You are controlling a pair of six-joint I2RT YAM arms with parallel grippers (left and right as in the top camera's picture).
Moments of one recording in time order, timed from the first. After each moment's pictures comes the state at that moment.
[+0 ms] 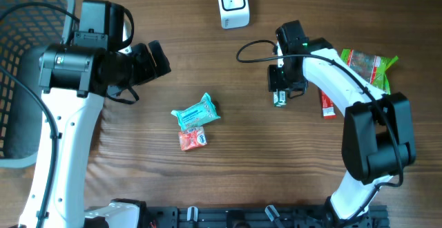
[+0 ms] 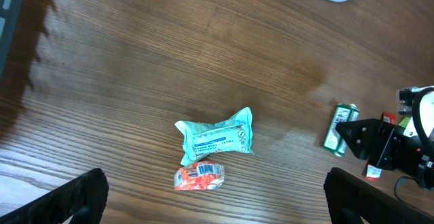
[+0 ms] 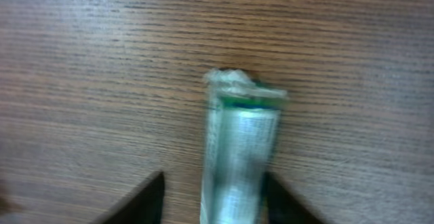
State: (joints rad) left arm -0.14 1.44 1.65 -1.35 0.09 -0.52; right arm 0.28 1.92 1.32 -0.82 -0.07 0.23
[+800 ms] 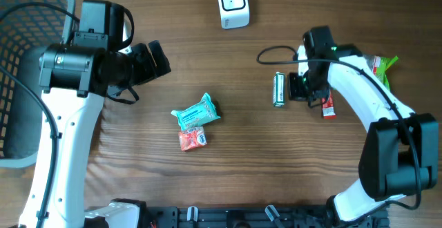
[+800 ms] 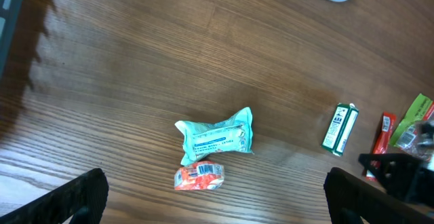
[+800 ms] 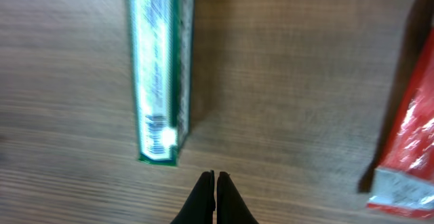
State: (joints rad) left arm -0.14 1.44 1.65 -1.35 0.09 -0.52; right arm 0.16 1.78 1.19 -0.91 -0.14 0.16
